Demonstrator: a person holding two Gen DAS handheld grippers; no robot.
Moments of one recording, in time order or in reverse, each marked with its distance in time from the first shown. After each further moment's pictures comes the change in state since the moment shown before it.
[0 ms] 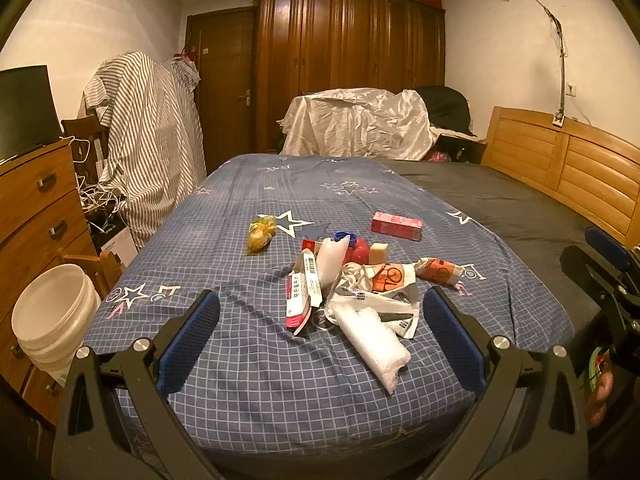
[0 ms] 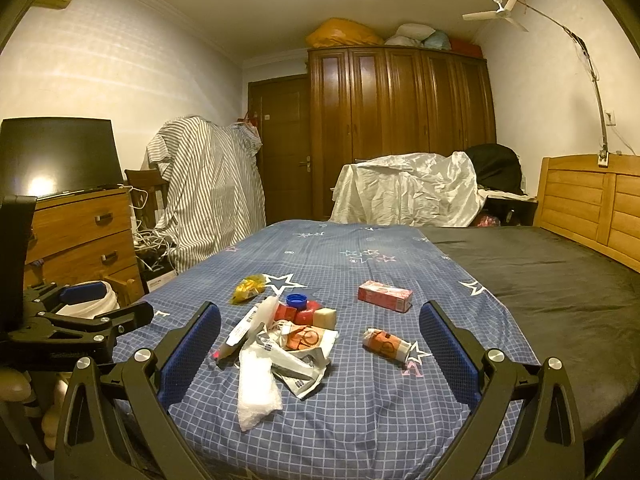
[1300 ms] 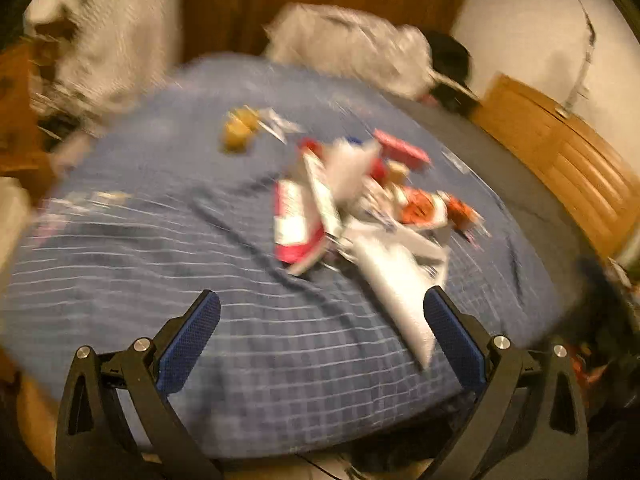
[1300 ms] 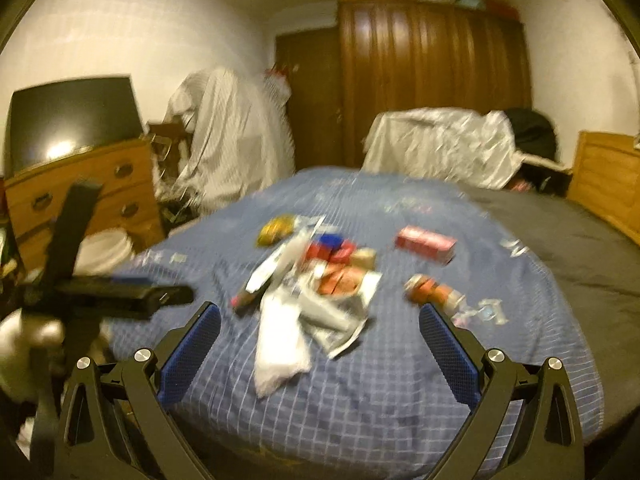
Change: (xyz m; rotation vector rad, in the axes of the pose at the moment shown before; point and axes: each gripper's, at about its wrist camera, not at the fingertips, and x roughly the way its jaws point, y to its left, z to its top) left arm 0.128 0.058 -0.035 -0.151 0.355 -0.233; right arm 0.081 0.020 -0.054 -0.046 0.253 0.167
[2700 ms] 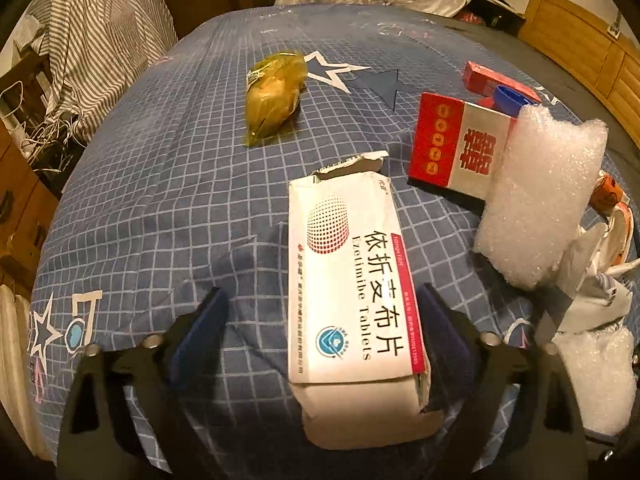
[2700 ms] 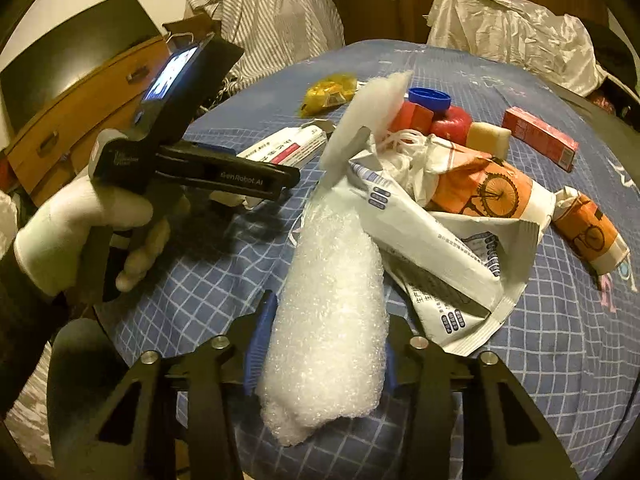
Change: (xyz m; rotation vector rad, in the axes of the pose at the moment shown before) left arm 0.131 0.062 0.086 0.153 0.199 0.265; right arm 0.182 0.019 -0.008 0.022 0.393 0.174
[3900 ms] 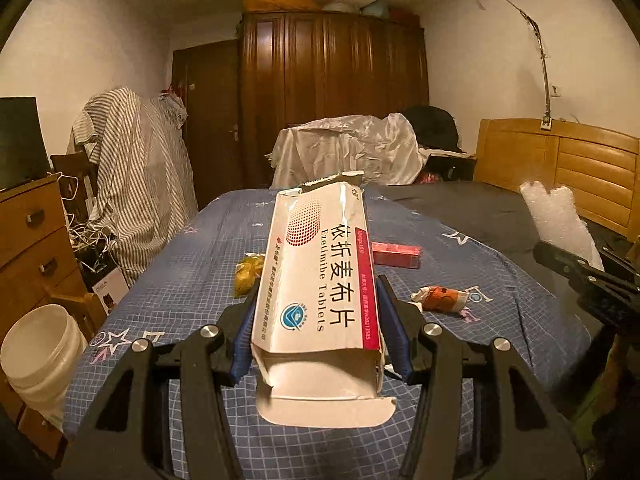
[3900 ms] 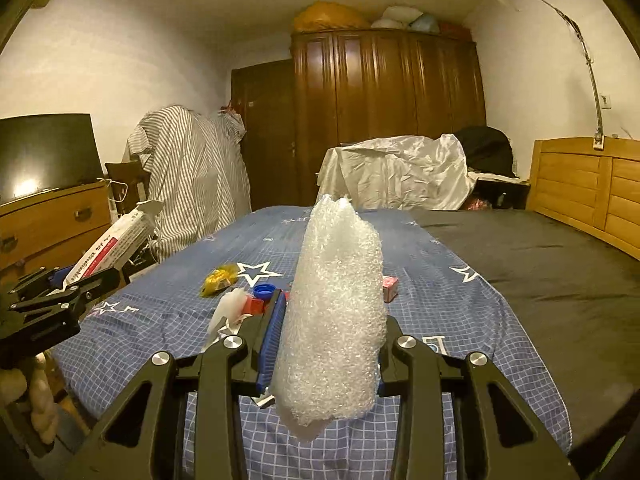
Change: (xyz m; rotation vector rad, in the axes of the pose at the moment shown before) left arm -0.220 -0.110 -0.099 -0.003 -0.676 0.009; right arm -0.255 -0.074 -0.047 0.077 -0.601 -0.349
